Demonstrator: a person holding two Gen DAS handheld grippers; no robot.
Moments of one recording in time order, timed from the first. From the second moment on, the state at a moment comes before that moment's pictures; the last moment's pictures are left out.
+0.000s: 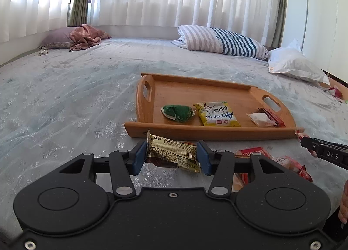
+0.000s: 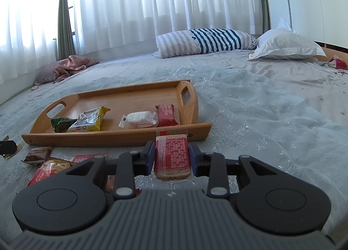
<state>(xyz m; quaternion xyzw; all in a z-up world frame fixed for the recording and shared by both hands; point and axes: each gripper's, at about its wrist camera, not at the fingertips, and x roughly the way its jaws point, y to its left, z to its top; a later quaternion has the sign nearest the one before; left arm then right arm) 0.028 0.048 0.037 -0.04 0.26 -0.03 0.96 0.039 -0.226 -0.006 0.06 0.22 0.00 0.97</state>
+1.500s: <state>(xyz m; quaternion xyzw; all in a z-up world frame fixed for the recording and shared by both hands) 0.249 0.031 0.026 -0.11 0.35 0.02 0.93 0.232 -0.202 0.002 0.10 0.32 0.05 0.94</state>
